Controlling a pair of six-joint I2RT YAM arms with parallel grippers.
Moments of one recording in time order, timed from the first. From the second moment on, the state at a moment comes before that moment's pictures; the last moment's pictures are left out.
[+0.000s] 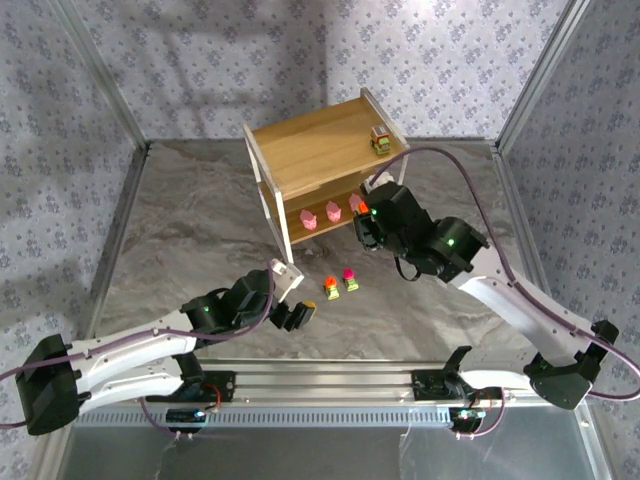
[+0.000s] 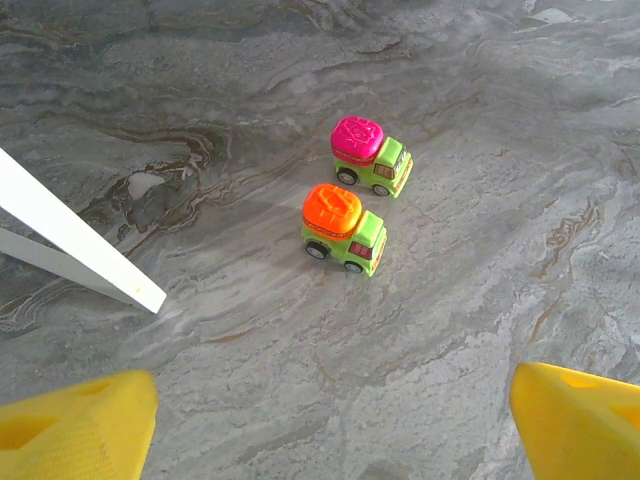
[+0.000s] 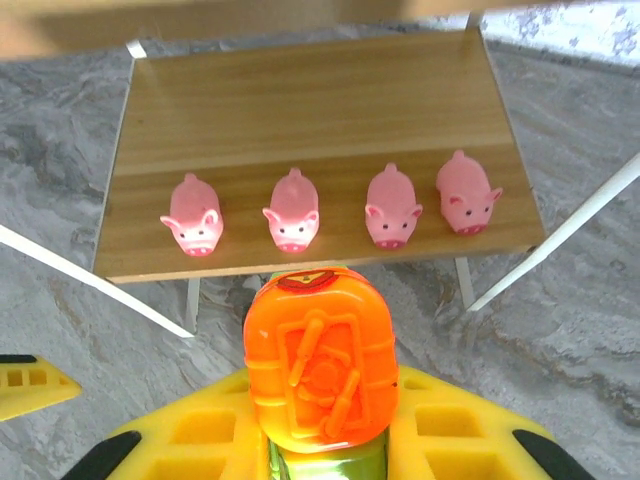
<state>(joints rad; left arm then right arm) -1.03 0.94 0.50 -0.19 -0.13 -0.21 0.85 1.22 1.42 -0.91 0.35 0.36</state>
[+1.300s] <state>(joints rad) -1.03 0.89 0.48 -0.19 -0.14 -0.21 0.69 1.58 1.97 -1.01 0.33 0.19</state>
